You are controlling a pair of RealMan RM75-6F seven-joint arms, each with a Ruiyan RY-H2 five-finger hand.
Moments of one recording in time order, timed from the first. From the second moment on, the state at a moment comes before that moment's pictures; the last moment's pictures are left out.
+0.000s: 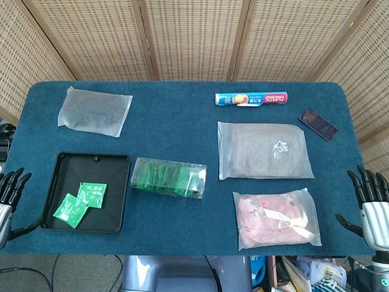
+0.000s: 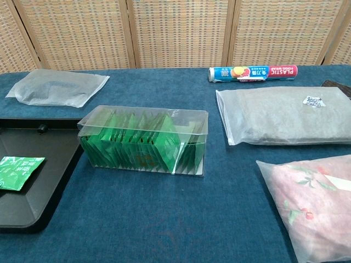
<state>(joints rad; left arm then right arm) -0.03 -1.06 0.00 -1.67 1.65 1.61 0.03 0.04 -1.08 0.09 -1.63 -1.57 1.62 -0.04</state>
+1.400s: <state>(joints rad) -0.68 -1.45 -0.25 -1.84 1.12 1.04 0.71 0.04 -1.06 0.12 -1.61 -1.50 1.58 0.04</state>
